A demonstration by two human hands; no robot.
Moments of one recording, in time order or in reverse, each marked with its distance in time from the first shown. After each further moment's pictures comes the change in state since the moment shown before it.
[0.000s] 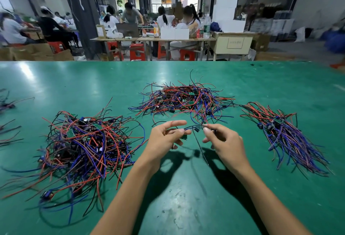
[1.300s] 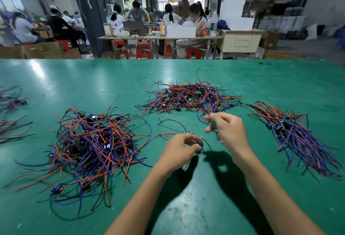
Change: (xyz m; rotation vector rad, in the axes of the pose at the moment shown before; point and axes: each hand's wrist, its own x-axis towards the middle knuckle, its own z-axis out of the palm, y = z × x) left_hand 0.004 -0.020 0.020 0.446 -0.055 -0.019; right_hand 0.020 -0.048 0.010 0.079 0.006 0.218
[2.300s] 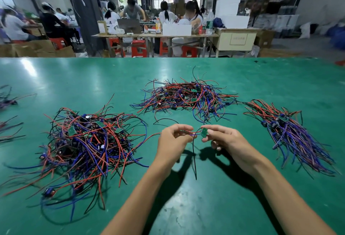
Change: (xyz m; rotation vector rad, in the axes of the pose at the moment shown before) left_hand -0.004 0.009 -0.001 -0.368 0.211 -0.036; right_hand 0.004 0.047 -0.030 0.281 -0.473 0.141
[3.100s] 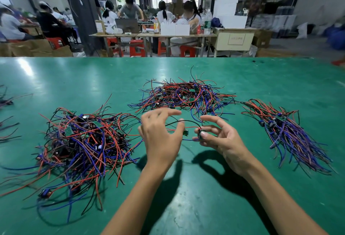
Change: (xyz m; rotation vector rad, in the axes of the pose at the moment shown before) left_hand -0.005 0.012 -0.006 0.571 0.490 0.455; right_hand -0.008 -0.001 0.017 0.192 -0.025 -0.201
